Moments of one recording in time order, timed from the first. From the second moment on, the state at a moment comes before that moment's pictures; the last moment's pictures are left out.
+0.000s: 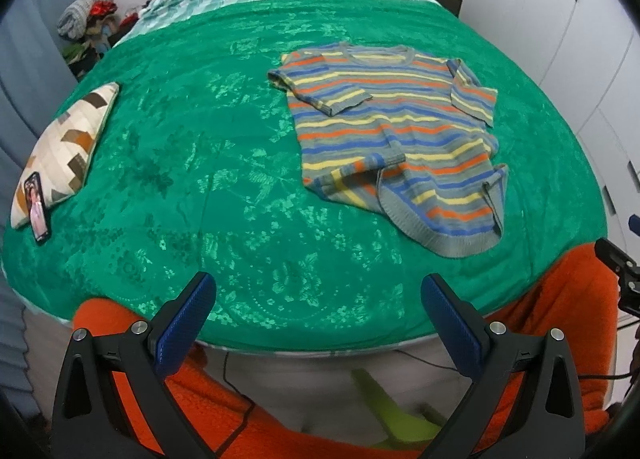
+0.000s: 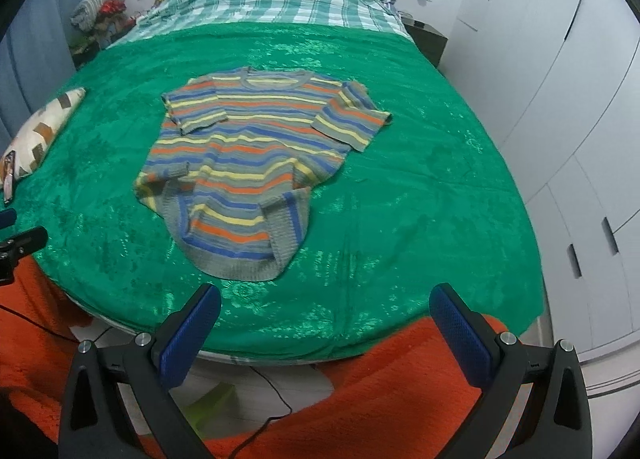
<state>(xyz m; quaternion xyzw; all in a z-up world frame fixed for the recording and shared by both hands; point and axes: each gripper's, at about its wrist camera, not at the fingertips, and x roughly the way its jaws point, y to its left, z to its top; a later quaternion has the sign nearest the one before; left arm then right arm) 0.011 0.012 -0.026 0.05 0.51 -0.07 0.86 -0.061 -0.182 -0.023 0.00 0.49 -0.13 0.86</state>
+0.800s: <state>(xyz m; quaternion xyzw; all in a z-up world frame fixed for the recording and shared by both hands) 0.008 0.005 -0.034 0.07 0.51 -0.06 0.85 -0.058 -0.186 -0.038 -0.01 0.52 -0.16 0.84</state>
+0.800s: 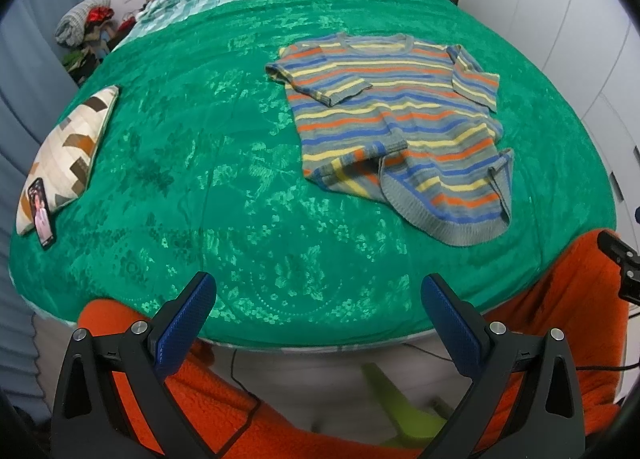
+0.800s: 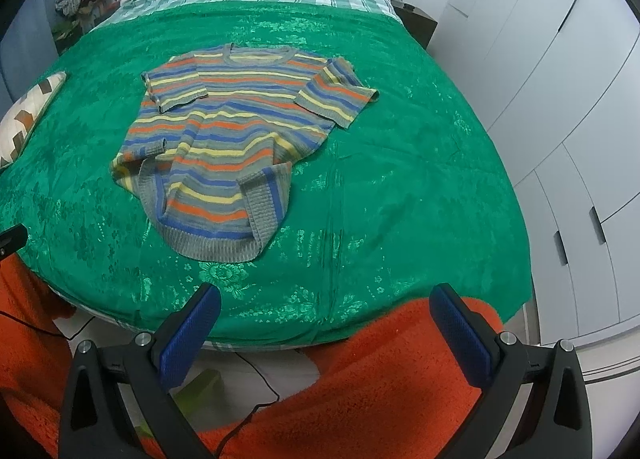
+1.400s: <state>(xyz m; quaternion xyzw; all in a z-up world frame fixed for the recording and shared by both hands) 0.012 0.021 -0.040 0.05 0.52 -0.03 0.85 0.011 -0.208 -0.109 0.13 0.56 -0.03 0.82</state>
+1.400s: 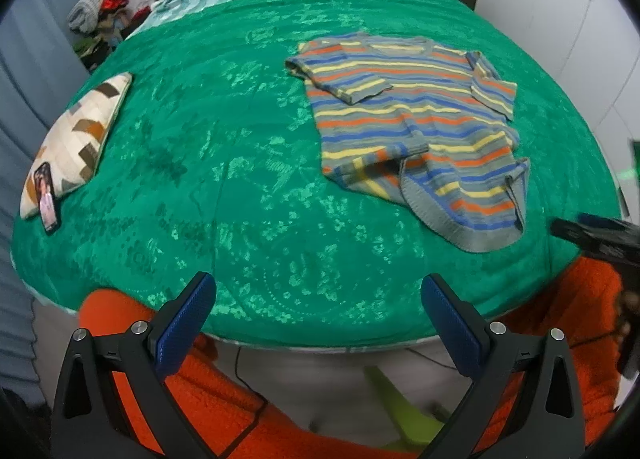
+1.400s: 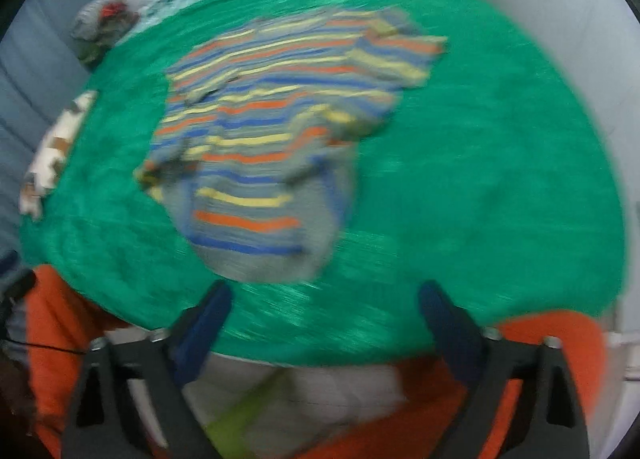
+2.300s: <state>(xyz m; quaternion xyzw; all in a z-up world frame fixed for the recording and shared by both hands) 0.145 -0.030 -0.127 -0.08 0.57 -0.20 0.79 -0.018 -0.254 -0.140 0.30 0.48 -0.05 0.82</state>
